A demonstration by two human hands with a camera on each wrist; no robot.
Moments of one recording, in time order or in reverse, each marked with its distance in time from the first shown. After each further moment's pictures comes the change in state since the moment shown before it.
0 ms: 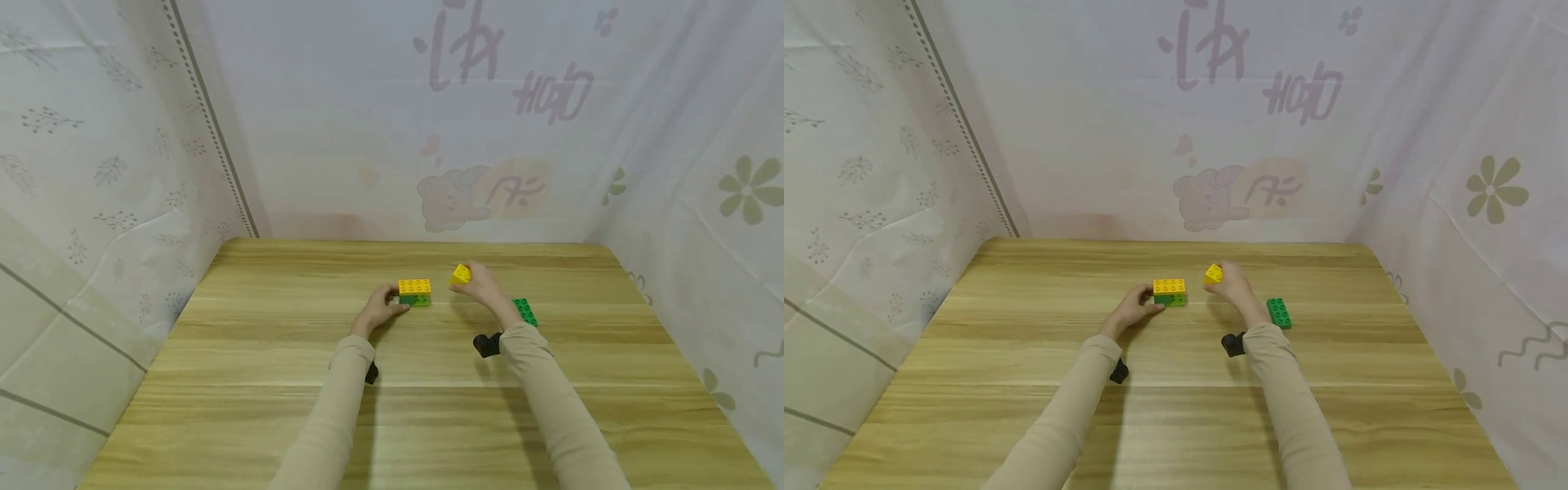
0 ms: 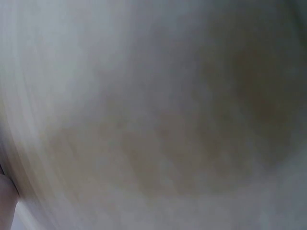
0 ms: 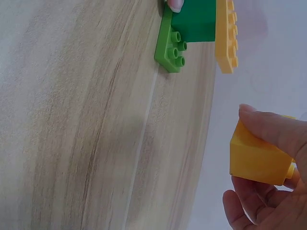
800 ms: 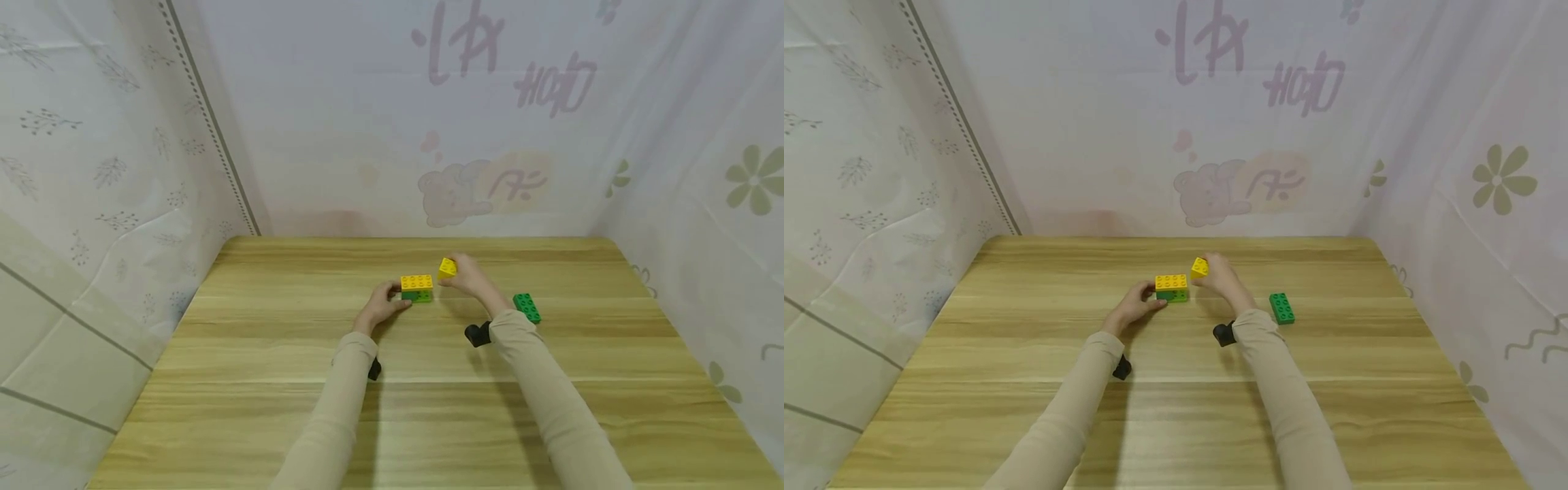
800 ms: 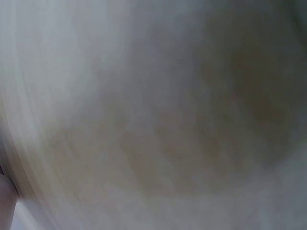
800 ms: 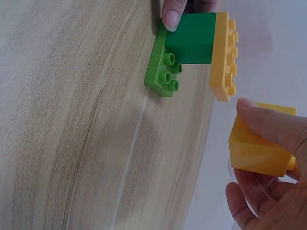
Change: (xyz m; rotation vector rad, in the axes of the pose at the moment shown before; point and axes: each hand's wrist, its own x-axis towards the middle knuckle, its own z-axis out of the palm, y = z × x) left_hand 0.004 -0.001 0.001 0.016 -0.010 0.001; right_hand 0.012 -0.022 0.008 -0.029 -0.057 -0.102
